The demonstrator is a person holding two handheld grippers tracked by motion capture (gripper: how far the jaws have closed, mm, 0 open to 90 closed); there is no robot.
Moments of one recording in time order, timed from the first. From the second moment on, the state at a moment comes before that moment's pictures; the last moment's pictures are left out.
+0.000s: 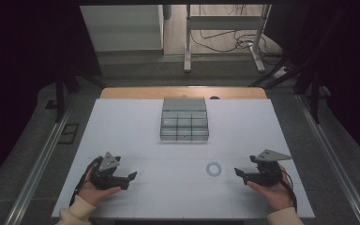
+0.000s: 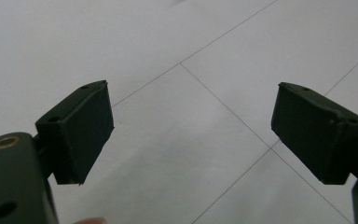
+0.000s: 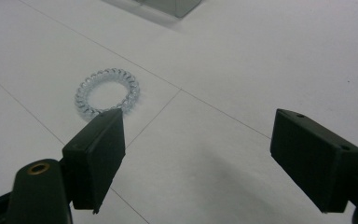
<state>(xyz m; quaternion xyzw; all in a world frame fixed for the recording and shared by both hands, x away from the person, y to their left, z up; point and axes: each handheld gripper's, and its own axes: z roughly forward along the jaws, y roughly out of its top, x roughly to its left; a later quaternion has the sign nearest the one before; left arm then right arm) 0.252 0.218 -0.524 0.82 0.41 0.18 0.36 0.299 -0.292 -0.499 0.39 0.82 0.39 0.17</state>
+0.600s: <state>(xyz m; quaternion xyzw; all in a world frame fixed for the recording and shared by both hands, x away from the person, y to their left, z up) 0.253 0.219 -0.524 0.82 0.42 0.18 0.36 0.301 -0.293 -0.500 0.40 0.82 0.38 0.16</state>
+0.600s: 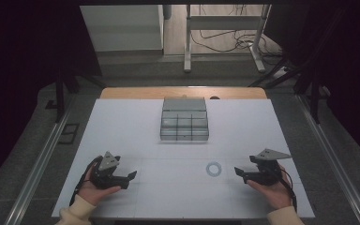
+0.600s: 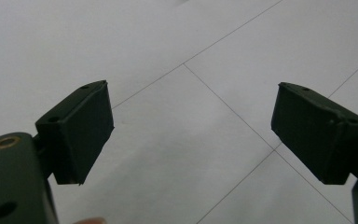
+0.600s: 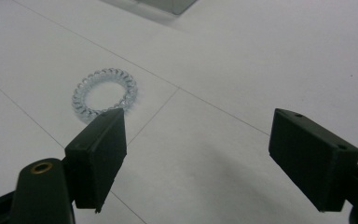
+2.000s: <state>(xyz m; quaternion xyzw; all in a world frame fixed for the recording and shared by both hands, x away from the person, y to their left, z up) 0.252 0.216 -0.524 0.82 0.41 0.19 0.35 0.310 -0.260 -0.459 0.39 0.83 0.36 0.16</state>
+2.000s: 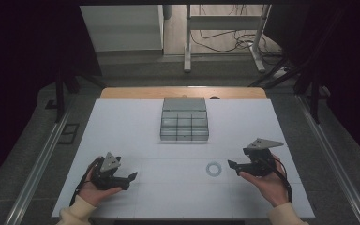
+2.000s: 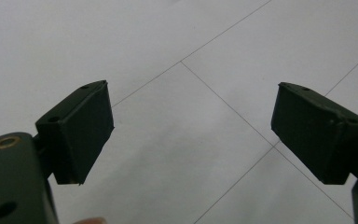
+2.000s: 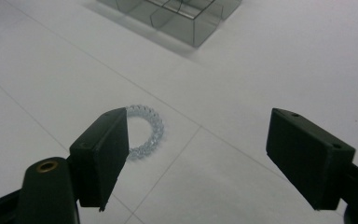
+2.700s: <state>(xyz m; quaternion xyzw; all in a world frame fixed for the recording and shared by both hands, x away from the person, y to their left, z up) 0.252 0.214 -0.525 0.83 0.40 0.19 0.35 0.324 -0.236 -0.441 0.38 0.84 0.35 0.15</state>
